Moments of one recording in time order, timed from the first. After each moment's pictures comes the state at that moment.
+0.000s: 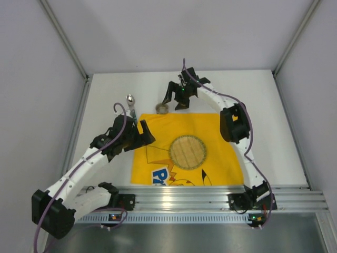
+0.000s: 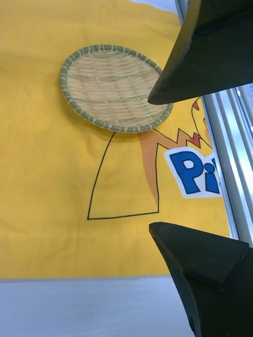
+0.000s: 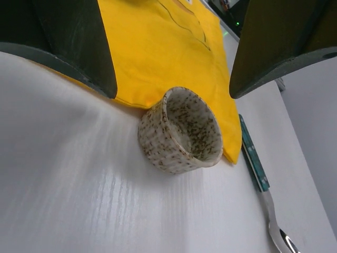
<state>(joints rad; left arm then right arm) -0.48 1.01 0.79 -0.58 0.01 -0.72 0.48 2.47 2.23 -0.68 -0.47 0.66</state>
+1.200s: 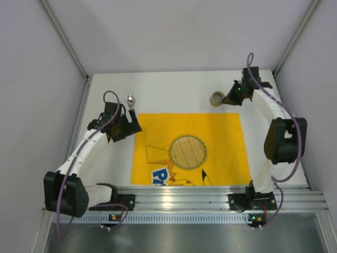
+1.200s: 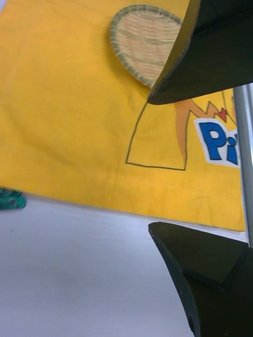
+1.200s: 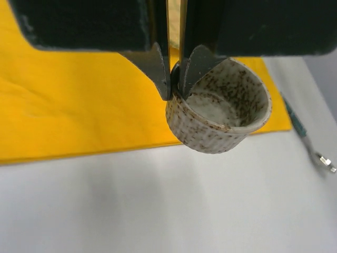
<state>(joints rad) -0.26 1.18 0.91 -0.65 0.02 -0.58 0.15 1.89 1.57 -0.61 -0.30 0.61</state>
